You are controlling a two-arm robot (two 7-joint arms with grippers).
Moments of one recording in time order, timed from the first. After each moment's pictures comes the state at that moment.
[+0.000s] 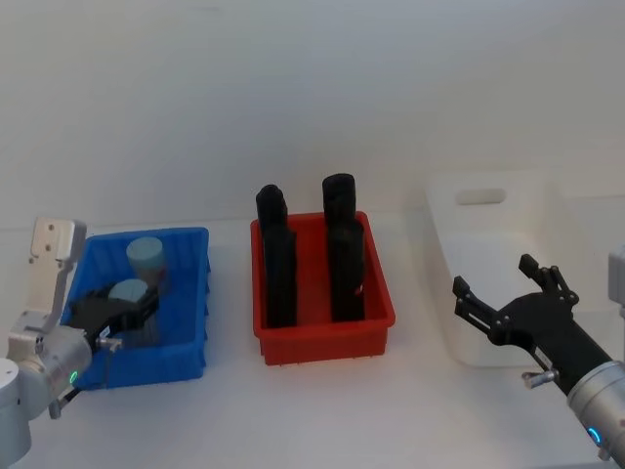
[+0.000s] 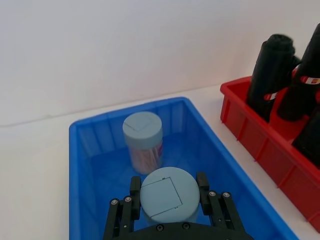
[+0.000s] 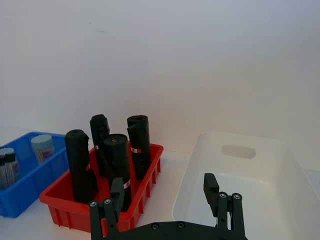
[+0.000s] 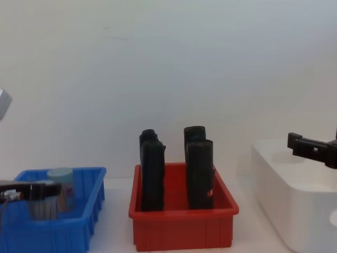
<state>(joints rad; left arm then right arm) -0.45 0.38 0.25 -1.13 -0.42 0.21 -0.15 -0.01 0.34 -0.23 -1.77 0.29 0.03 0.07</state>
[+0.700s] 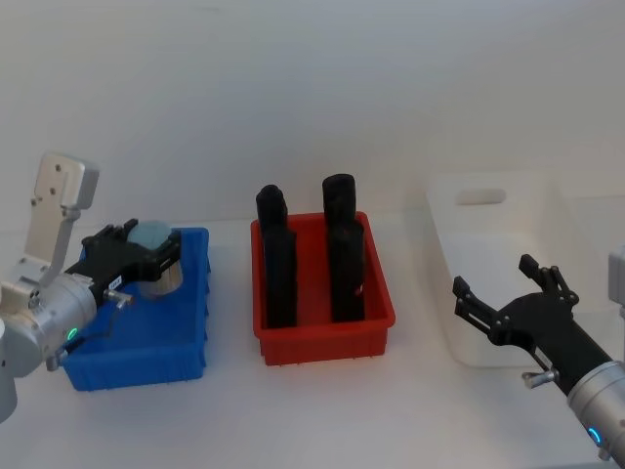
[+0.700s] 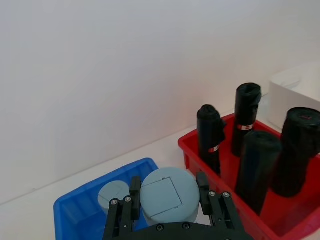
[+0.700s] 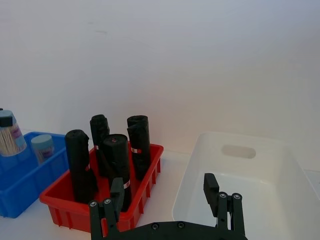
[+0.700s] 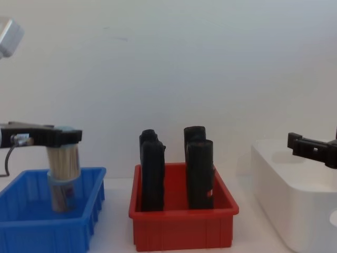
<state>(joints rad) -0.42 0.43 0.23 -1.38 -0.36 0.27 -0.24 -0.01 0.34 -0.23 -1.77 0.29 0.03 0.07</state>
